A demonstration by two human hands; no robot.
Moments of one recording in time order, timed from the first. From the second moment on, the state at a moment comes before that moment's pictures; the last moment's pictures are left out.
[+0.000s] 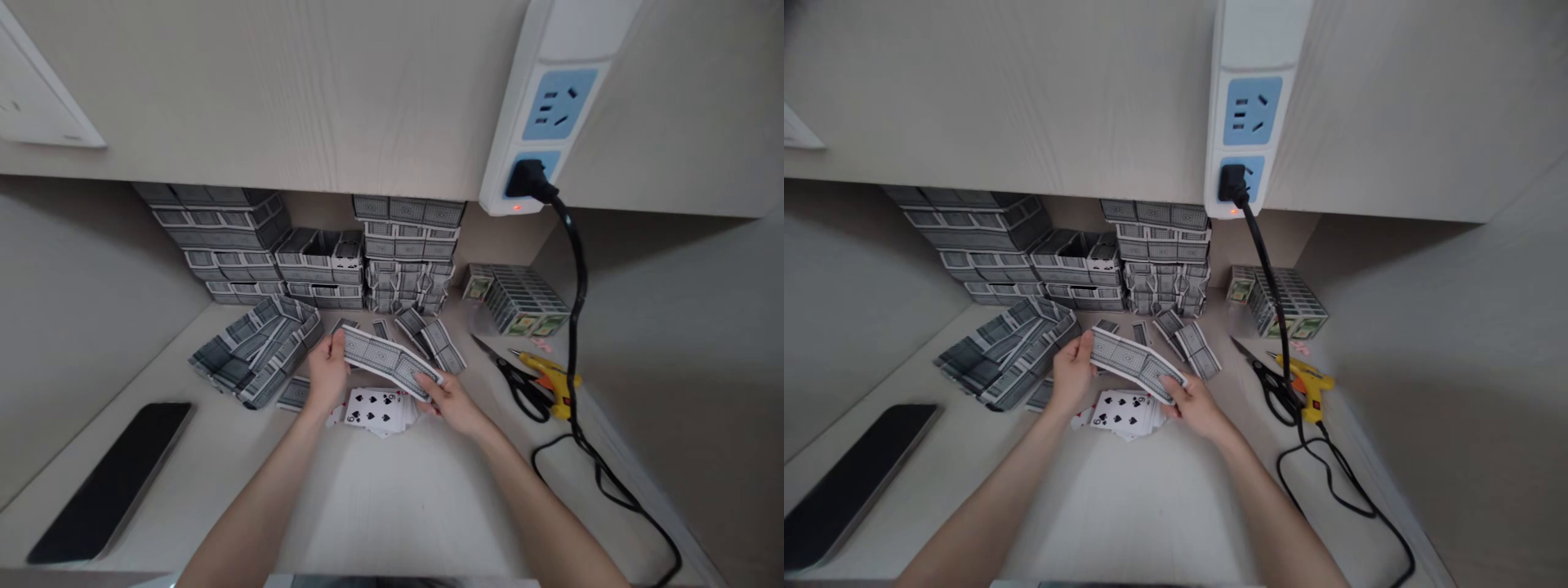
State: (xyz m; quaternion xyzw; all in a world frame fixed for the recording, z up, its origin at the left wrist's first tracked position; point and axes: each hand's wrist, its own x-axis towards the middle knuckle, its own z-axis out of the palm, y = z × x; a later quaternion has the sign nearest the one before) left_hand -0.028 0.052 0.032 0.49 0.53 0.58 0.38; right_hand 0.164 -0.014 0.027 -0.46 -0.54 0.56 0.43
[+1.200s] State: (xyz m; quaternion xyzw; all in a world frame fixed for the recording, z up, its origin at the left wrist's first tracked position) left_hand -0.025 0.048 0.036 0.53 0.45 0.47 0.54; right_hand 0.169 -0.006 0.016 -0.49 -0.46 0.59 0.45
